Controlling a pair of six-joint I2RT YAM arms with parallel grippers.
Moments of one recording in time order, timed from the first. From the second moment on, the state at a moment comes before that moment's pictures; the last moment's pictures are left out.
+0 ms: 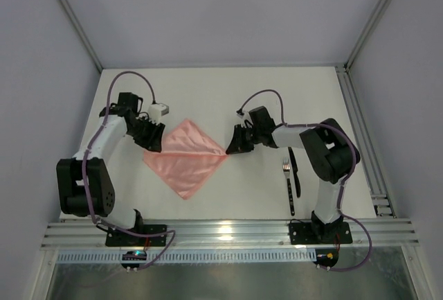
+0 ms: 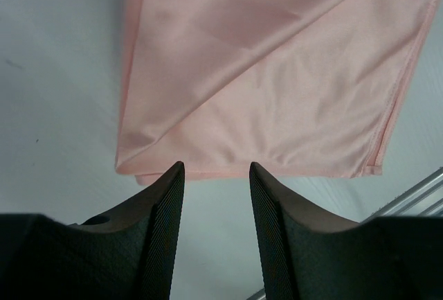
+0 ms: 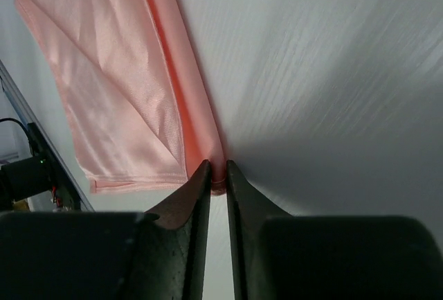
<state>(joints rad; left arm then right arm) -0.05 1.51 1.12 -0.87 0.42 0.51 0.50 1.93 1.02 0.04 -0.57 0.48</state>
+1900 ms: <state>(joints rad) -0.45 2.12 1.93 -0.87 0.26 0.48 0.43 1.48 0.75 -0.15 -0.34 0.43</state>
